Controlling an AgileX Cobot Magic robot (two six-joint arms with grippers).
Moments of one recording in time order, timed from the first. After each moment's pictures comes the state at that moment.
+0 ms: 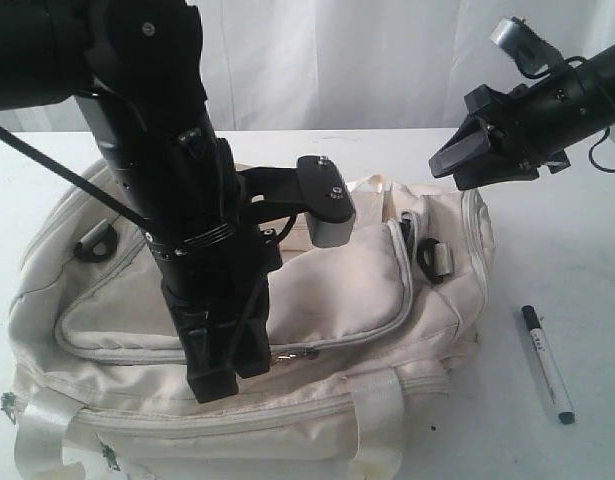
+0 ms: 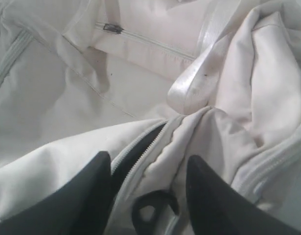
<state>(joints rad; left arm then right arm) -0.71 1.62 -1.39 -0.28 1.29 0.71 -0.07 1.87 -1.46 0.87 1.21 -0.68</state>
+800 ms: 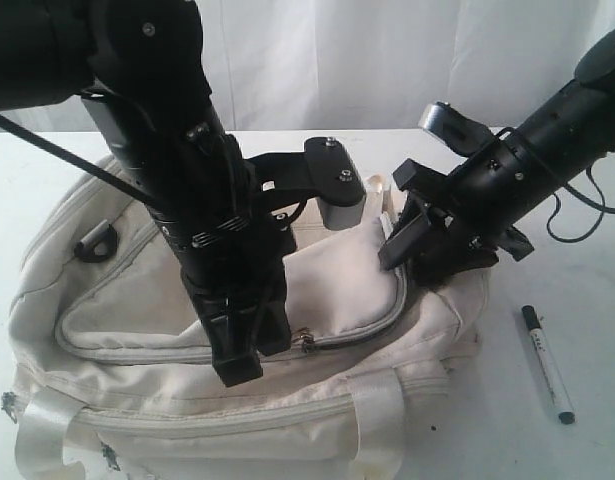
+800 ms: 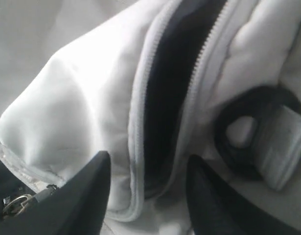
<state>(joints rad) -0.71 1.62 -1.39 -0.28 1.19 0.71 0.13 1.79 -1.25 0.76 1.22 -0.38</state>
